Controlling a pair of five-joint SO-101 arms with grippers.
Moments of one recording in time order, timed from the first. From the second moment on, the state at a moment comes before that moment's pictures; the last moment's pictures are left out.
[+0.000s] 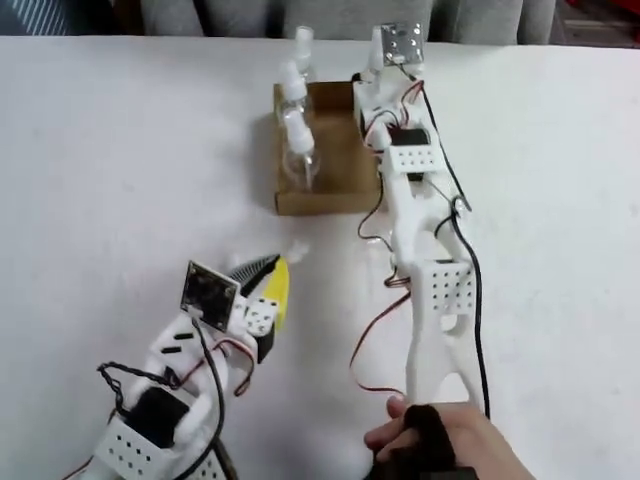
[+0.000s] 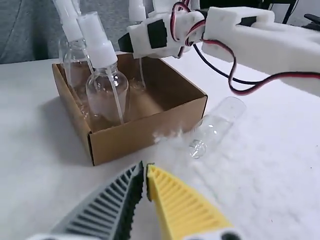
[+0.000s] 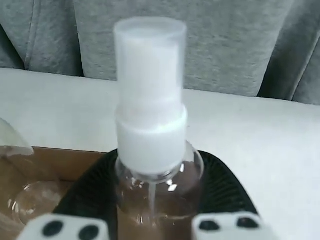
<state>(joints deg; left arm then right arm) 25.3 -103.8 97.0 35.6 8.0 -8.4 57.7 -45.7 20.7 4.2</state>
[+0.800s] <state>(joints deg) 25.3 -103.8 97.0 35.6 8.0 -8.4 65.5 -58.8 28.1 4.1</state>
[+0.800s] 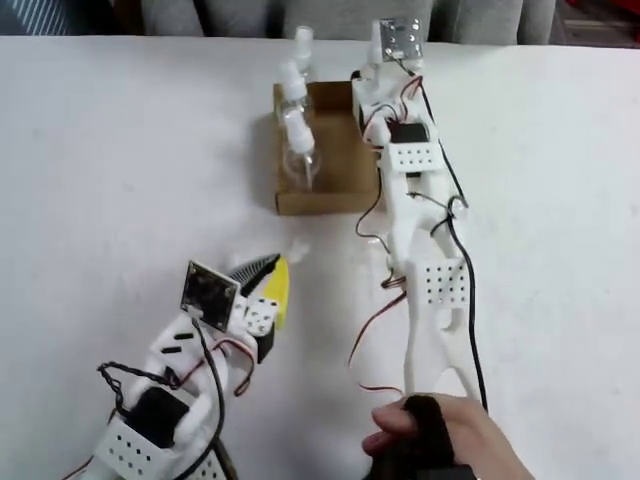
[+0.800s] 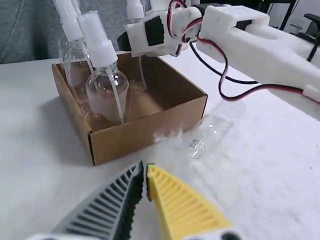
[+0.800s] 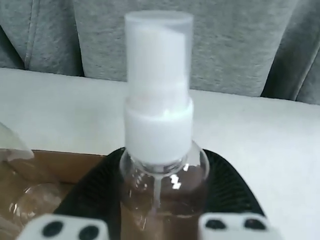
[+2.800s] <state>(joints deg) 25.3 -103.8 97.0 35.6 5.0 -8.5 63.4 -59.3 35.2 4.1</state>
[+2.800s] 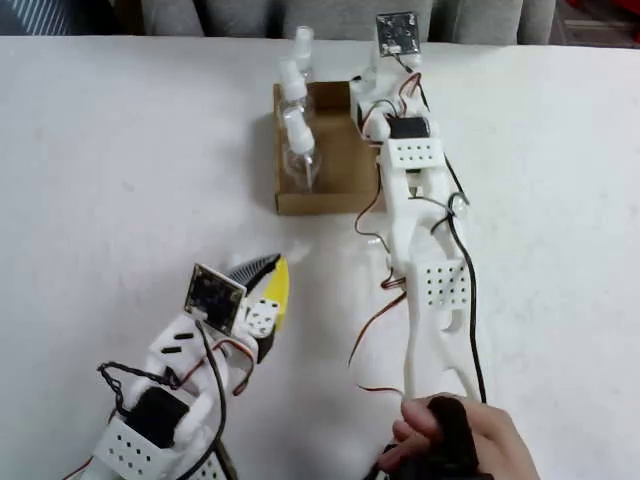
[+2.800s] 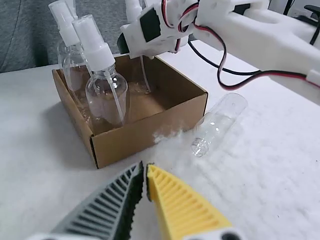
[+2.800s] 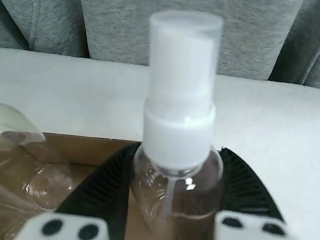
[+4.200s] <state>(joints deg) 23.9 -103.8 97.0 35.6 5.0 -8.3 59.2 -59.1 45.0 4.1</state>
